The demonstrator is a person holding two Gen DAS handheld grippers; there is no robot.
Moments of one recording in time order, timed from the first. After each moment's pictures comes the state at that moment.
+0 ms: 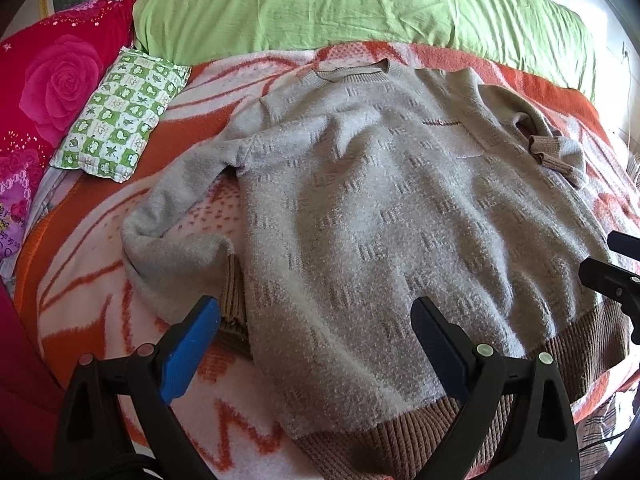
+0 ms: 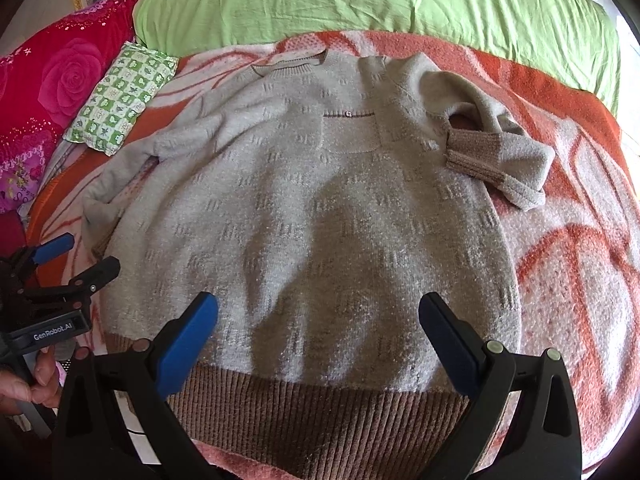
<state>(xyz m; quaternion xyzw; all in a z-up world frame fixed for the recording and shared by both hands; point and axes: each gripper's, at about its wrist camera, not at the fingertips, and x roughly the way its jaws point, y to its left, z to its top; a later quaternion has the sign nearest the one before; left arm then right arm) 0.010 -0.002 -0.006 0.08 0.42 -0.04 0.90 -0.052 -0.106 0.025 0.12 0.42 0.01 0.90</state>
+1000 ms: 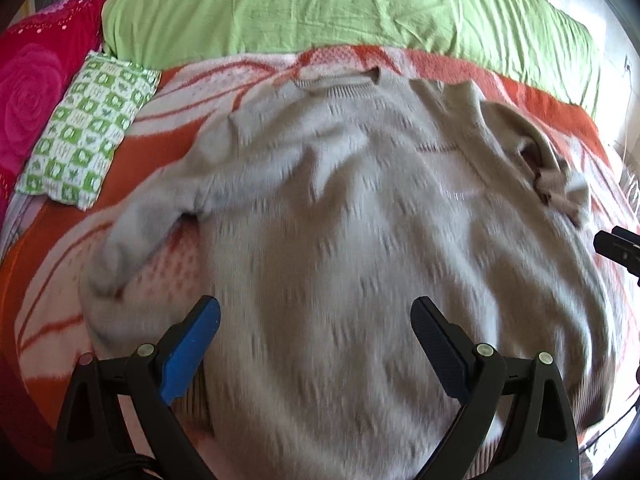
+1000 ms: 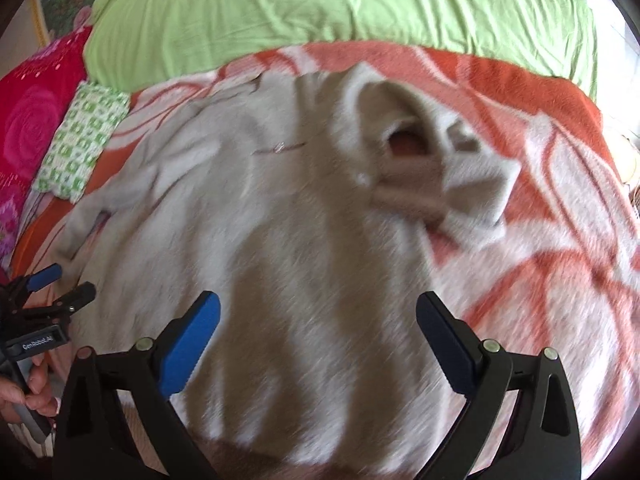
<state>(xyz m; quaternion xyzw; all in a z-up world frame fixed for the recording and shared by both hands) 0.096 -0.022 0.006 0.05 0.43 -0.07 0.90 -0.003 -0.197 0.031 0.15 0.41 -0.04 0.90</state>
